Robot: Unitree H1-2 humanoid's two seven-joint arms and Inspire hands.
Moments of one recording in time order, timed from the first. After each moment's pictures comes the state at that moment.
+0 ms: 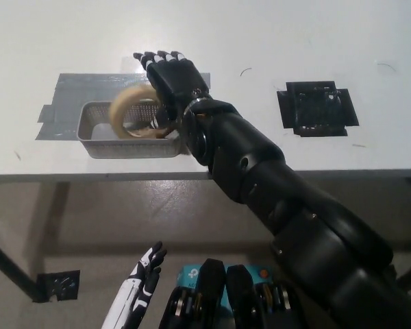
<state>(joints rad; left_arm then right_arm) 0.14 0.10 -0.16 -0.06 0.17 -0.15 -0.07 -1.33 0.20 0.52 1.41 -0.70 -0.02 -0.17</state>
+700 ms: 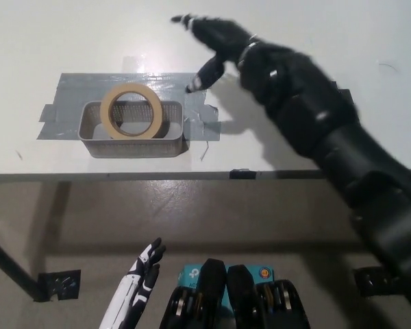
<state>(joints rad) 0.12 0.10 -0.15 -0.06 0.17 -0.14 -0.07 -1.26 -0.08 0.42 0.93 -0.61 0.06 0.25</state>
